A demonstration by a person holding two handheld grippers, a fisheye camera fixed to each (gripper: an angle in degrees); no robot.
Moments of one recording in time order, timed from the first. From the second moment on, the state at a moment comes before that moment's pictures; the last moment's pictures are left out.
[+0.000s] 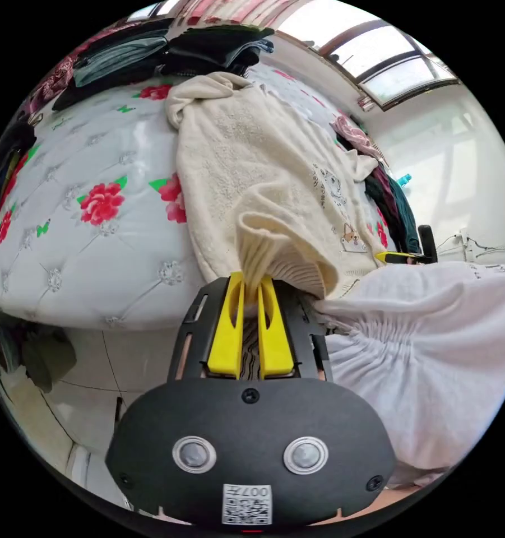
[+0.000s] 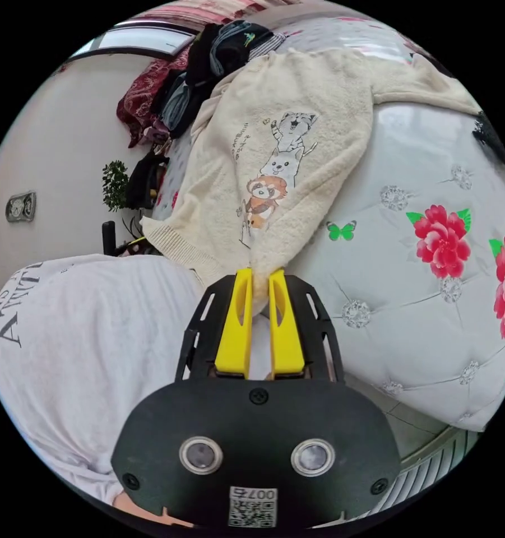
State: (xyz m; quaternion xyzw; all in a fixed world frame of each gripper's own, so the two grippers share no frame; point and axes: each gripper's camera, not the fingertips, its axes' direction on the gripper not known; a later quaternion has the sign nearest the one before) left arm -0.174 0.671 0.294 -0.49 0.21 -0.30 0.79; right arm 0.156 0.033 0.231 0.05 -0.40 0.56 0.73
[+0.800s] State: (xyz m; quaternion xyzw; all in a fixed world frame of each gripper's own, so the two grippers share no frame) left arm -0.130 0.610 0.273 -0.44 -0.01 -0.46 0.77; right arm 0.419 0.327 0.318 -0.01 -0.08 0.76 0.65
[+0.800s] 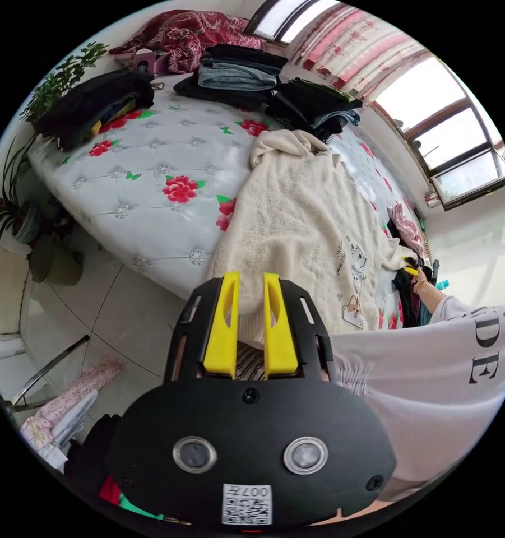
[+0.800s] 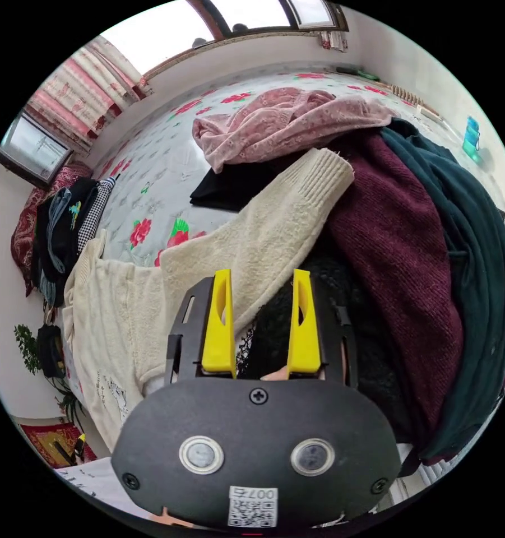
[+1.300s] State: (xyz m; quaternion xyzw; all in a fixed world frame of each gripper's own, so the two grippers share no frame) left arm -0.203 0.526 0.561 -0.42 0.04 -0.27 0.87; right arm 0.302 0.340 0.130 0.04 0.16 0.70 0.70
